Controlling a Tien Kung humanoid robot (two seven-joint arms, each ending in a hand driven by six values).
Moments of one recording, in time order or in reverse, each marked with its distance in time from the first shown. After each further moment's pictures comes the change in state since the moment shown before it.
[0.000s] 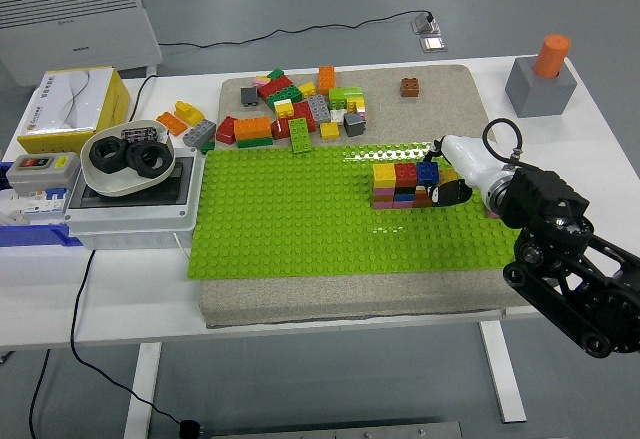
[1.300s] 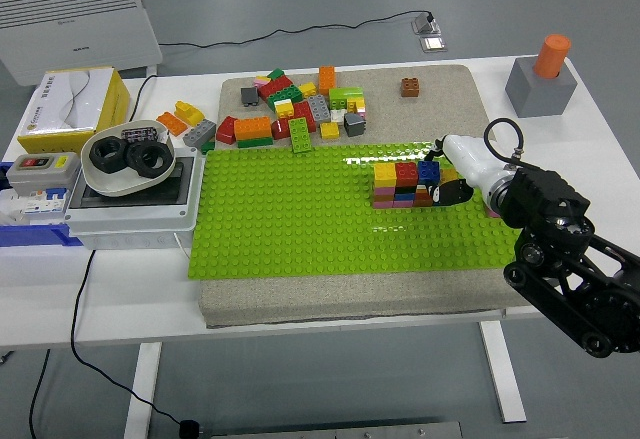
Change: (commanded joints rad) left arm 0.002 0.000 -0.001 0.000 0.000 0.004 -0.002; right arm 0.002 -0.002 -0.002 0.000 -0.003 -0.001 -0.005
